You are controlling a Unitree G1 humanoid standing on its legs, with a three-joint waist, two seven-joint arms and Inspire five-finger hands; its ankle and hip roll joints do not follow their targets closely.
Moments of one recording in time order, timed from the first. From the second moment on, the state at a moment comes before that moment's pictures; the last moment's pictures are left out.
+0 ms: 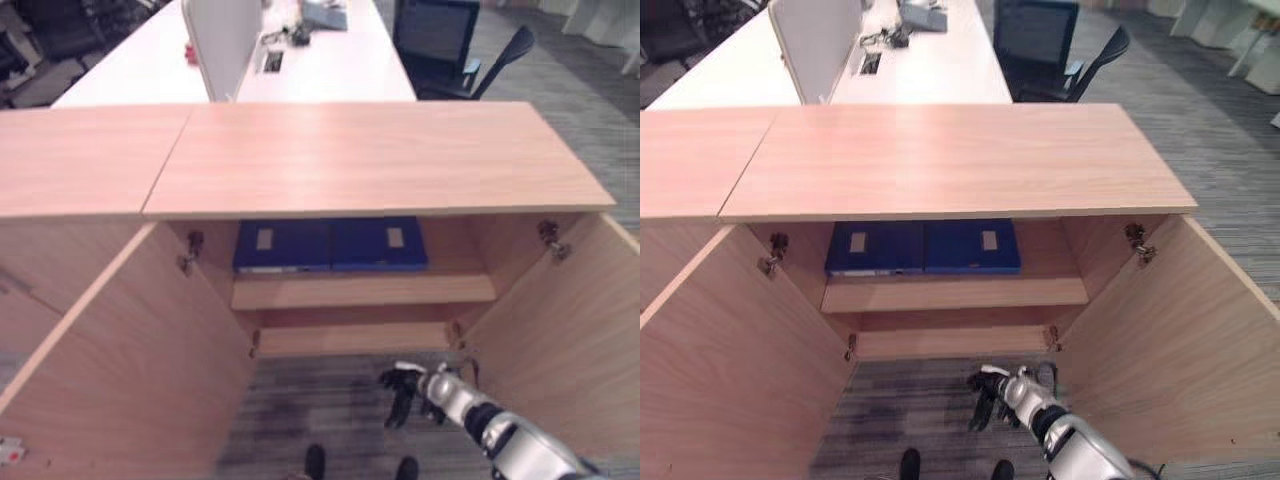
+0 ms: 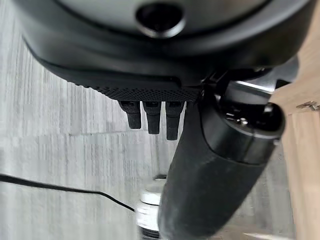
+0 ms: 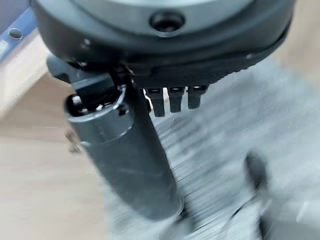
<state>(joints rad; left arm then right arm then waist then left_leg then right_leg) 0.05 0.27 -0.12 1.41 -0.11 0.03 -0.08 -0.42 -0.19 0.64 1.14 -0.11 0.09 0.23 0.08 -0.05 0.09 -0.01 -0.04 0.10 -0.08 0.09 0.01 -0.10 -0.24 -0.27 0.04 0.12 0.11</state>
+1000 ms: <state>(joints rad) 0.03 0.27 -0.20 1.36 0.08 0.04 -0.03 -0.10 -0.50 0.16 1.22 0.14 0.08 0.06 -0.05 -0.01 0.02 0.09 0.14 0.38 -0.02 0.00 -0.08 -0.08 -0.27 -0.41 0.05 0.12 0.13</state>
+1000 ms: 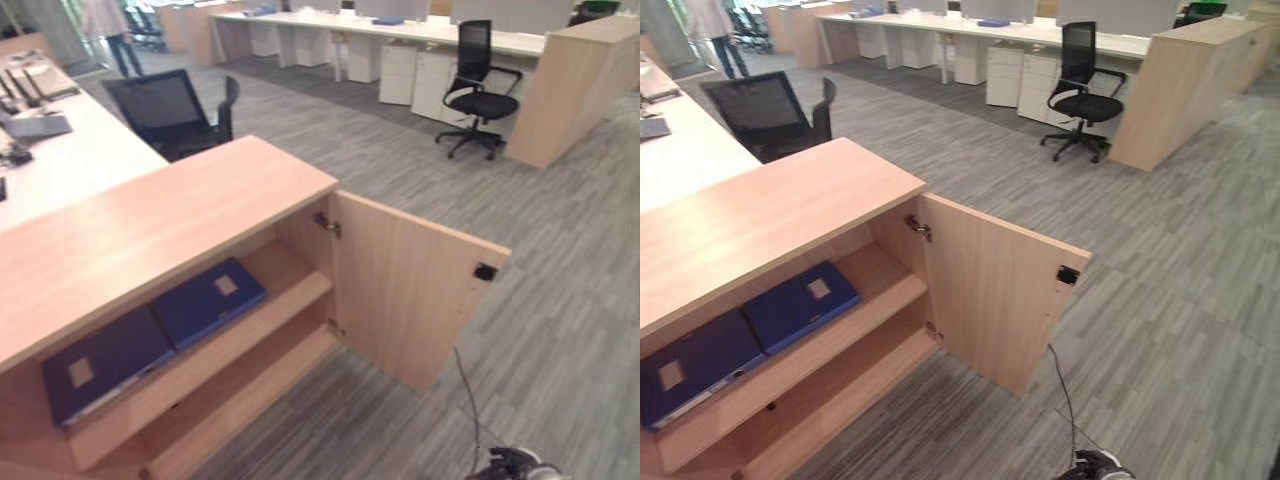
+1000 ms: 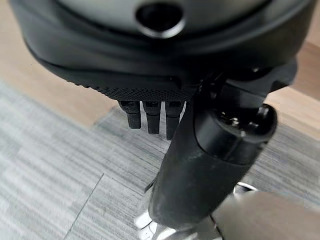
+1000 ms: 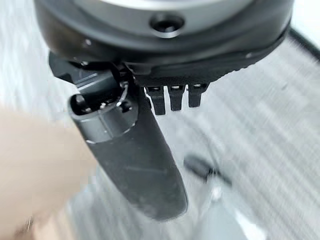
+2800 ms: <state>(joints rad) 0.13 0.27 -0.18 1.28 -0.03 0.03 -0.03 -0.51 -0.74 0.58 0.55 0.67 0.09 0.11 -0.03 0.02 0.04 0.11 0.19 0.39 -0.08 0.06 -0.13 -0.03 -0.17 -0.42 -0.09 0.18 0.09</state>
